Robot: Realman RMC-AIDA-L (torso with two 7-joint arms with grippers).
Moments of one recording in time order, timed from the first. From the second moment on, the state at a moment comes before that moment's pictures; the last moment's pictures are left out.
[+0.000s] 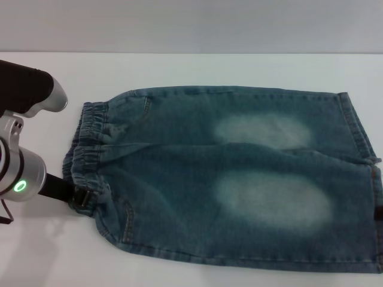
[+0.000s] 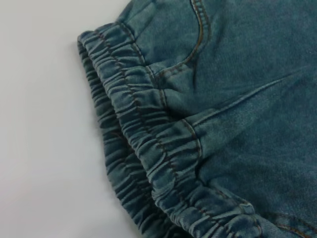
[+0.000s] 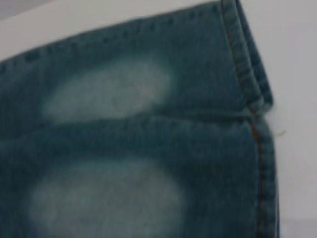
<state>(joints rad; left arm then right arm) -0.26 -2.06 -1.50 -1.65 2.76 -1.43 0.11 -0.12 2.08 1.85 1.93 -2.41 1.54 -0.09</state>
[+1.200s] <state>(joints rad) -0.28 -2.06 -1.50 -1.65 2.76 -1.43 0.11 -0.12 2.08 1.78 1.84 -2.45 1.53 -0.08</state>
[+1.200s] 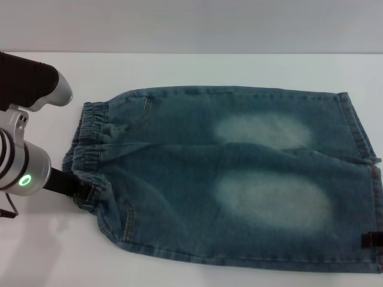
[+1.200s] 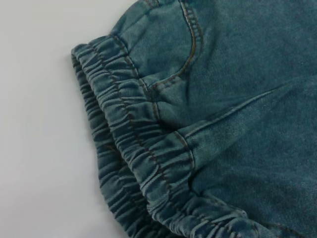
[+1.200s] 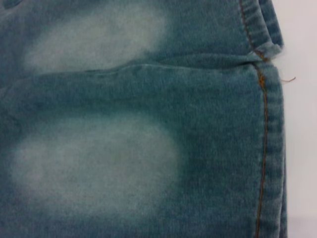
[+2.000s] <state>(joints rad) -0.28 -2.06 -1.50 -1.65 2.76 -1.43 0.11 -0.12 2.08 1.75 1.78 -2.46 1.49 -0.09</state>
